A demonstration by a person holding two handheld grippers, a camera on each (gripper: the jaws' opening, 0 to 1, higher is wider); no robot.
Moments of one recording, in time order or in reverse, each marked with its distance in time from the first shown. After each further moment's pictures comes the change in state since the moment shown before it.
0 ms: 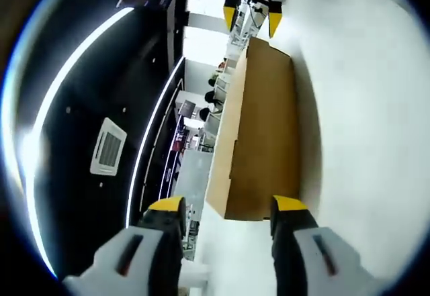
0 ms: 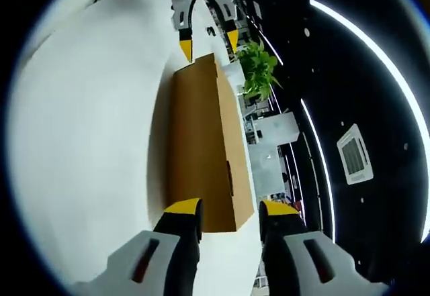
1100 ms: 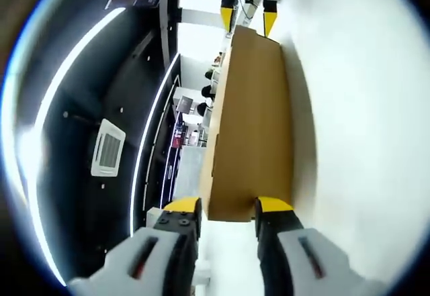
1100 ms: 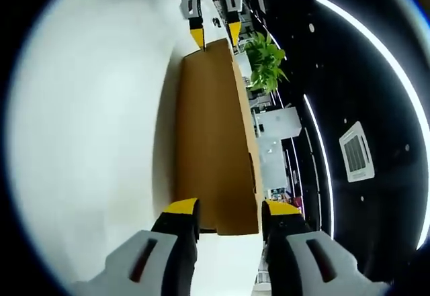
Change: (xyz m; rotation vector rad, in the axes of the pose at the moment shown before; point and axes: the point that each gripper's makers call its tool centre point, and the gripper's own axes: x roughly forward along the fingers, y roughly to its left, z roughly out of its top) left arm 0.012 -0.009 -0.009 0.047 0.047 0.002; right arm 0.021 0.021 -0.011 -0.028 0.059 0.002
